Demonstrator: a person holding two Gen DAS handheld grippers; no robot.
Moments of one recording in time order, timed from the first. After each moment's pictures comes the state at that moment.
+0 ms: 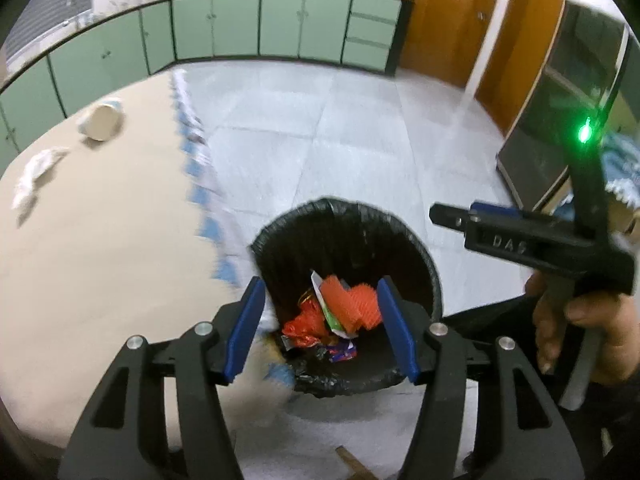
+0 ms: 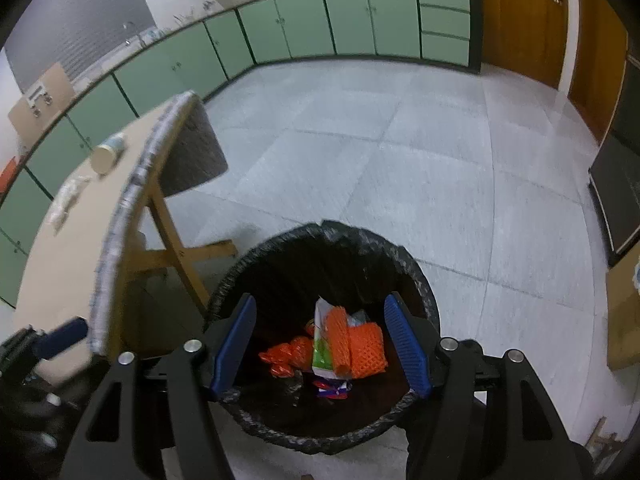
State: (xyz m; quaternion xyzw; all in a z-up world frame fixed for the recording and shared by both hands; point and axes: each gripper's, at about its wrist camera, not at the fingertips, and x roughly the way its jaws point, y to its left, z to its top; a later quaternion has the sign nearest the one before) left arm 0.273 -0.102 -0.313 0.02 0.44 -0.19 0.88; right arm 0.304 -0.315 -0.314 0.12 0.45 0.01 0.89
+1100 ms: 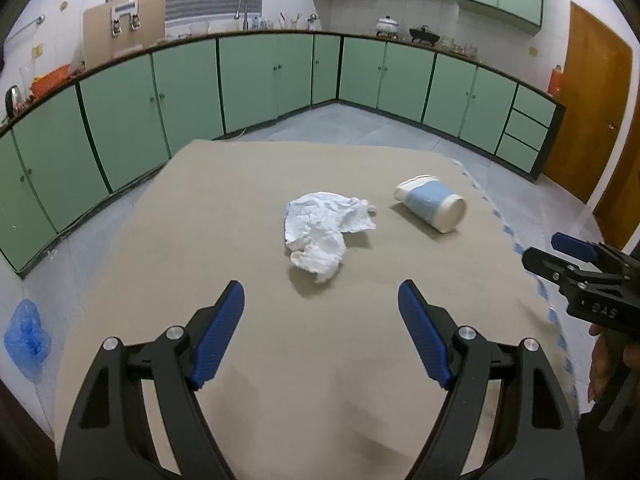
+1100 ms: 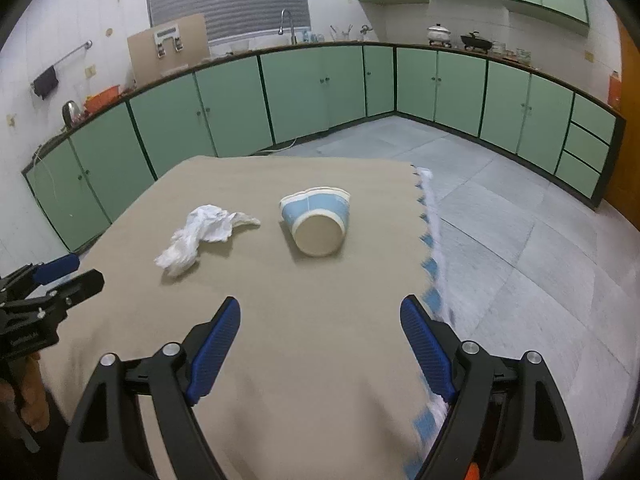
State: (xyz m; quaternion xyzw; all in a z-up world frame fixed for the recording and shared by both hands) left arm 0.374 0.209 -0.266 -0.05 0.37 0.05 0.93; right arm 0.469 -0.023 -0.252 -0.02 0.36 0.20 0.91
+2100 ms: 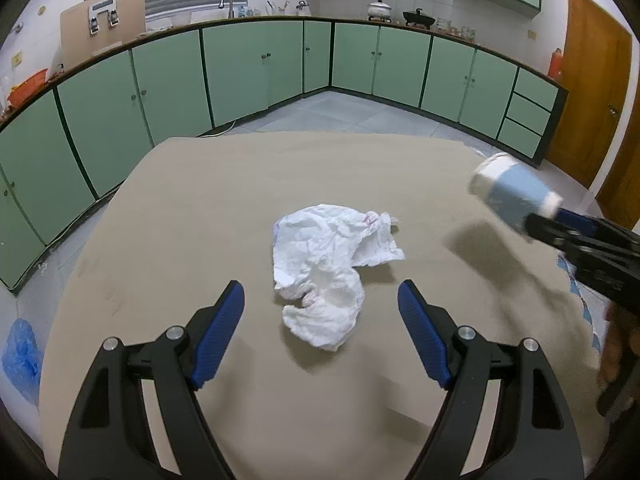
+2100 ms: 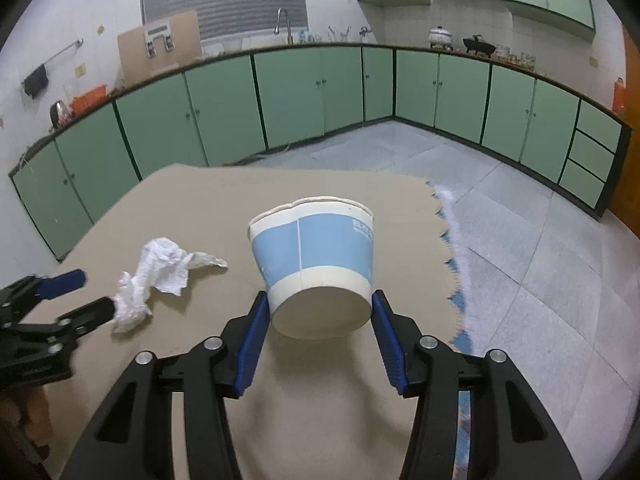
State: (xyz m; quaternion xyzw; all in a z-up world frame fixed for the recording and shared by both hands) left arm 0.445 0.217 -0.296 -0.03 0.38 0.04 0.92; right arm 0.517 -0.021 -0.262 -0.02 0.34 0.19 0.92
